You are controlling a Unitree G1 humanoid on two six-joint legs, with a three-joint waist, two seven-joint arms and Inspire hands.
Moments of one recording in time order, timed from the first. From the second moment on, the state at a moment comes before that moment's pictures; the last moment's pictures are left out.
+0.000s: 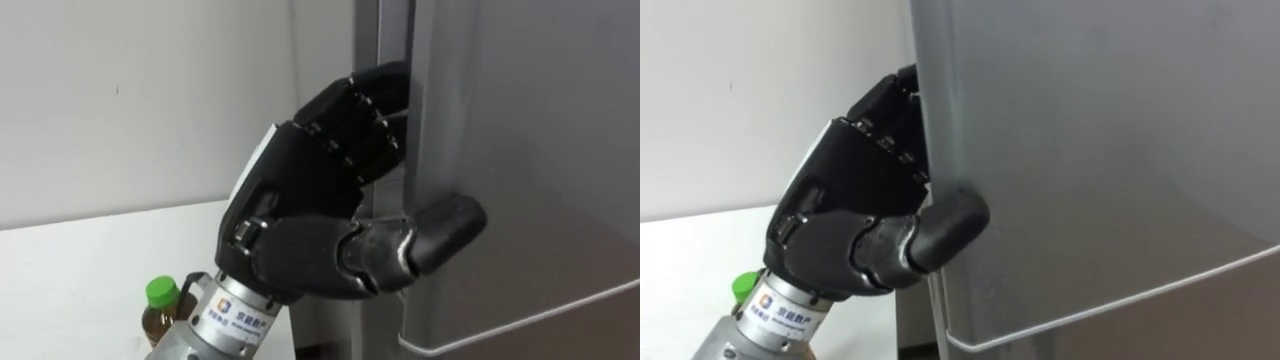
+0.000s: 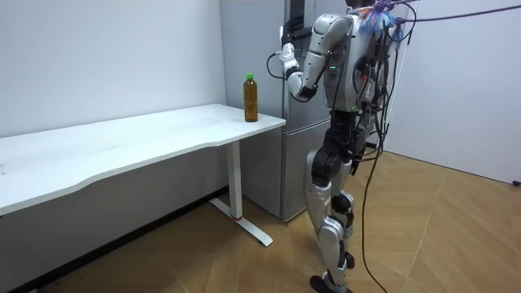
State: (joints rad) left arm -0.29 0.12 -0.26 -0.36 -0.70 -0.01 -0.28; right arm 0.03 -0.28 0.10 1.29 0.31 0.01 0.11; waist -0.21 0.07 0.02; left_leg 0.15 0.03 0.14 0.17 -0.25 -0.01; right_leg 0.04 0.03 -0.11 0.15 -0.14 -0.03
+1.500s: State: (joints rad) left arm -0.34 0.18 -0.61 -0.23 -0.66 0.11 -0.49; right arm 0.02 -0.30 0.12 1.28 0.45 0.01 0.12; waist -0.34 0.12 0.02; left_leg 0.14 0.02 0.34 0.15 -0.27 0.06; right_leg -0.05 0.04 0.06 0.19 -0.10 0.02
